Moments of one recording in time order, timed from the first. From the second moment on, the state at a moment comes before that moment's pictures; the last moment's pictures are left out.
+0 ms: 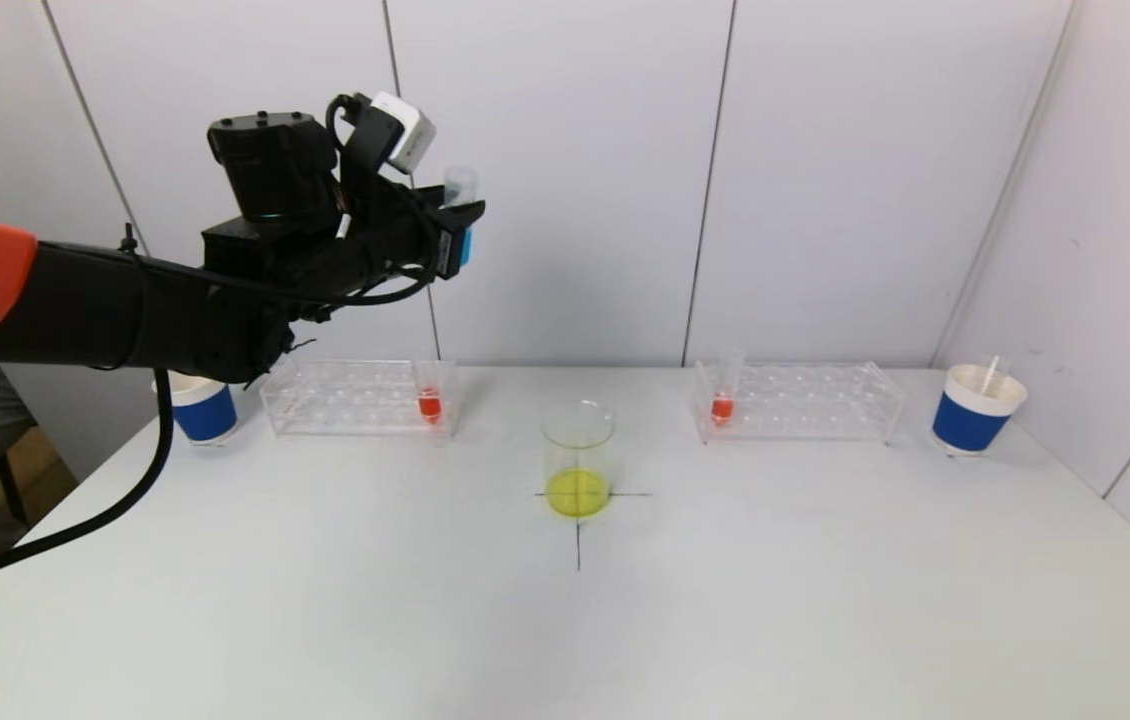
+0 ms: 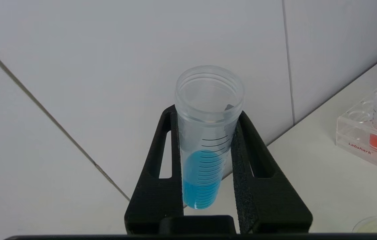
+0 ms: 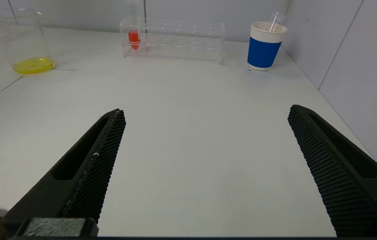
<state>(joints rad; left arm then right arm) -0.33 1.98 -1.41 -0.70 -0.22 0.33 -0.01 0.00 0.00 -0.01 0.03 -0.05</state>
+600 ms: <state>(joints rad) -0.37 2.07 -1.40 -0.73 -0.30 0.55 -0.01 0.00 0.00 -0.01 0.03 -0.05</state>
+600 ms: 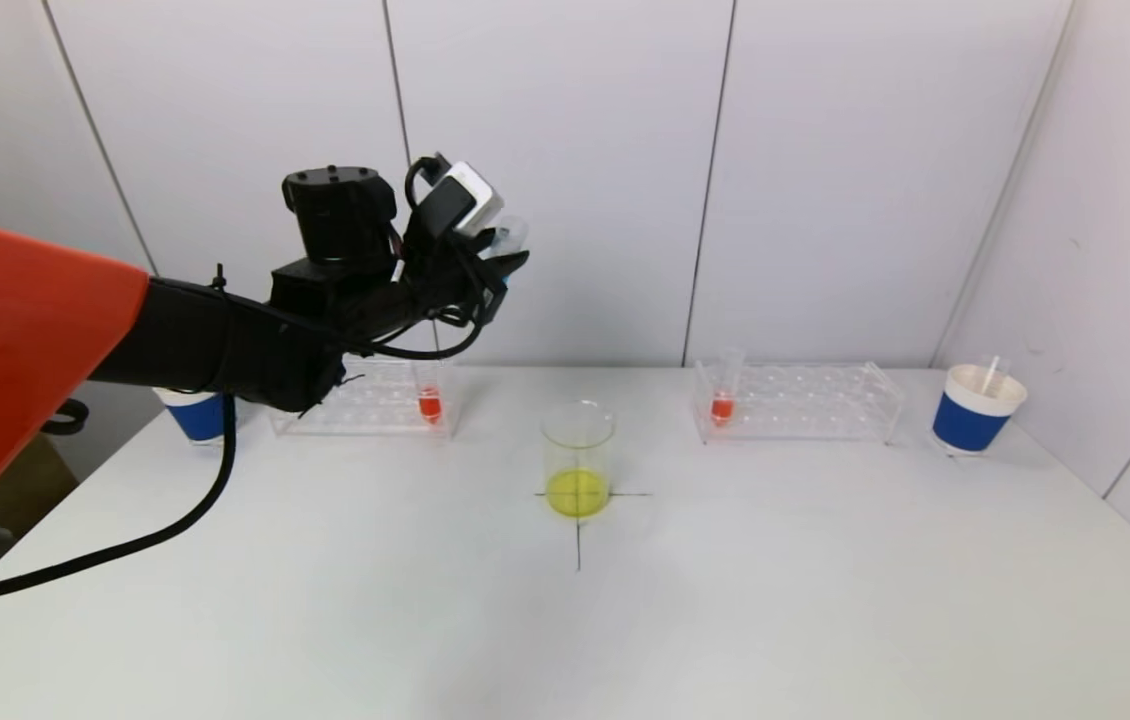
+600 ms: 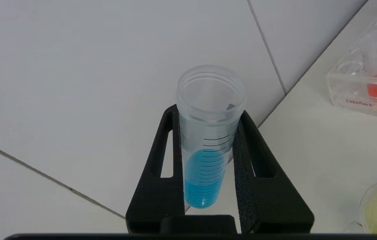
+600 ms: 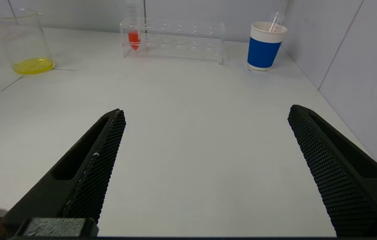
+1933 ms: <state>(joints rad) -0.38 2.19 -1.30 -1.08 -0.60 0.81 -0.01 0.00 0.00 -0.01 0.03 -0.05</state>
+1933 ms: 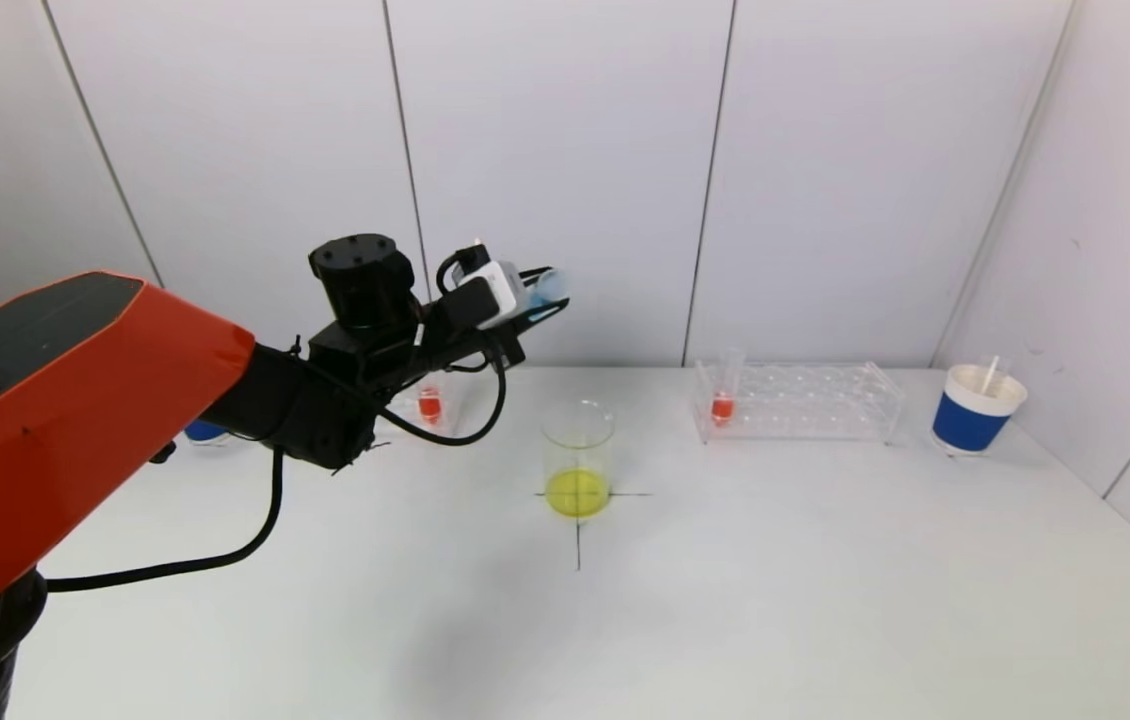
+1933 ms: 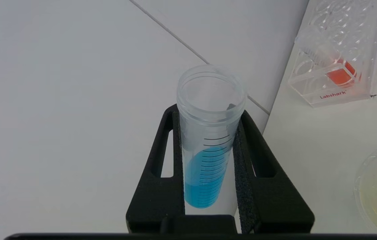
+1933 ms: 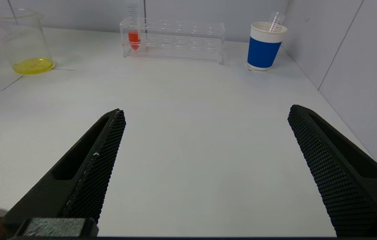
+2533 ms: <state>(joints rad) -0.37 2.22 -1.27 -1.11 -0.70 1.02 -0.01 0.00 0.00 -0.01 0.03 -0.05</state>
